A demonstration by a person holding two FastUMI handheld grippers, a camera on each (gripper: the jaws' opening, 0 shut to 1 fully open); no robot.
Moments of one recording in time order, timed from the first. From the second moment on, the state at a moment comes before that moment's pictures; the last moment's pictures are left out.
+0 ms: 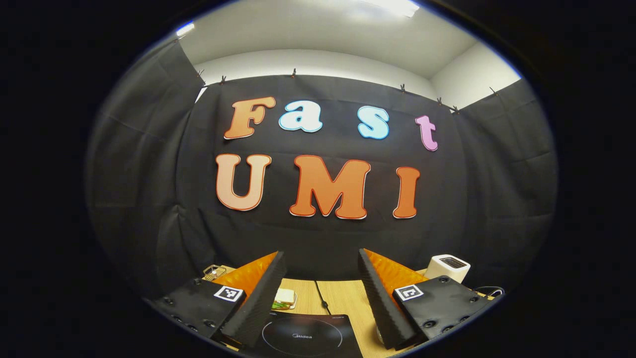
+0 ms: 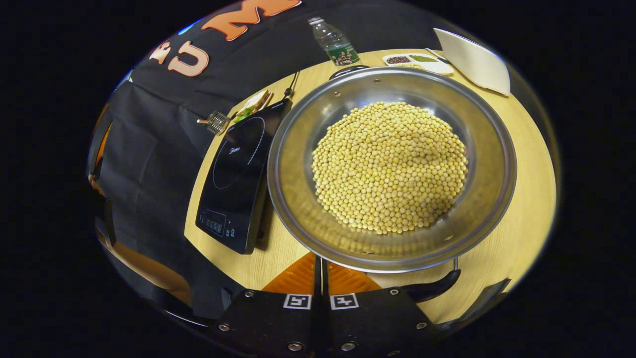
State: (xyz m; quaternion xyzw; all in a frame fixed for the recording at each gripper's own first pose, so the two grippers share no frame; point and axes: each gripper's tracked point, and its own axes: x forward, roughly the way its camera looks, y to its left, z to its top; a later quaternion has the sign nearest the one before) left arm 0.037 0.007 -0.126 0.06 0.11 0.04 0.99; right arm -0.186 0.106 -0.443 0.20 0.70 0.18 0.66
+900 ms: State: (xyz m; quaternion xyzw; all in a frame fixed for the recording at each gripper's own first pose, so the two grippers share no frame) left arm 0.044 0.041 -0.138 0.07 0.12 0.06 0.99; right arm -0.168 0.019 -0.471 0.16 0.70 0.09 0.69
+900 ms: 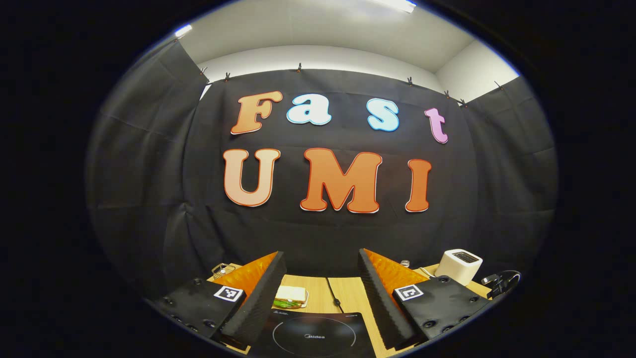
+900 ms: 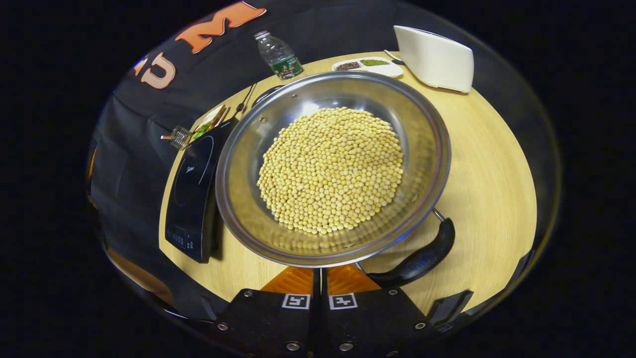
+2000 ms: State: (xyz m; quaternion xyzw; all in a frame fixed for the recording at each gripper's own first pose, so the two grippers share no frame) left arm 0.043 0.044 -0.124 0.08 0.10 0.06 0.99; right arm -0.116 -0.080 -0.511 0.13 0.69 -0.05 0.71
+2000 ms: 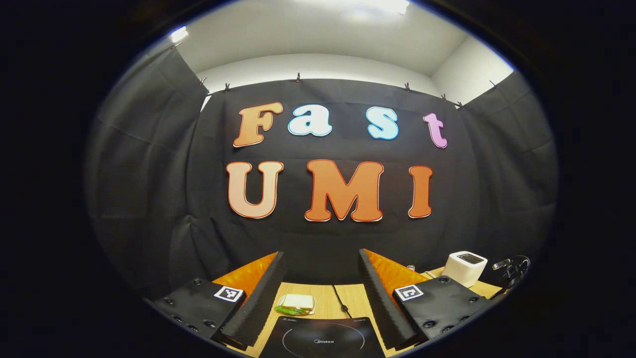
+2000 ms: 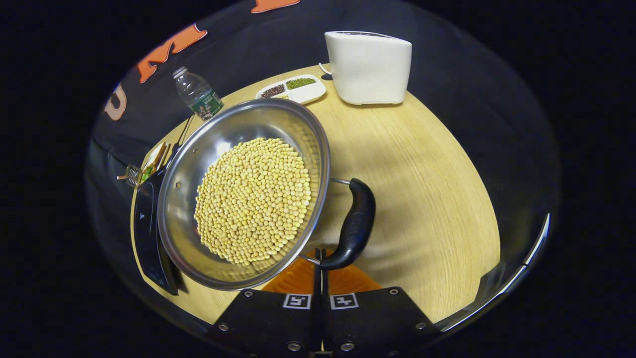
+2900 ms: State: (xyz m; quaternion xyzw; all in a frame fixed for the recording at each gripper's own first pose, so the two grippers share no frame) left arm 0.049 0.044 -0.156 0.07 0.12 0.06 0.99; right arm -0.054 -0.114 -0.528 0.19 0.65 -0.12 0.73
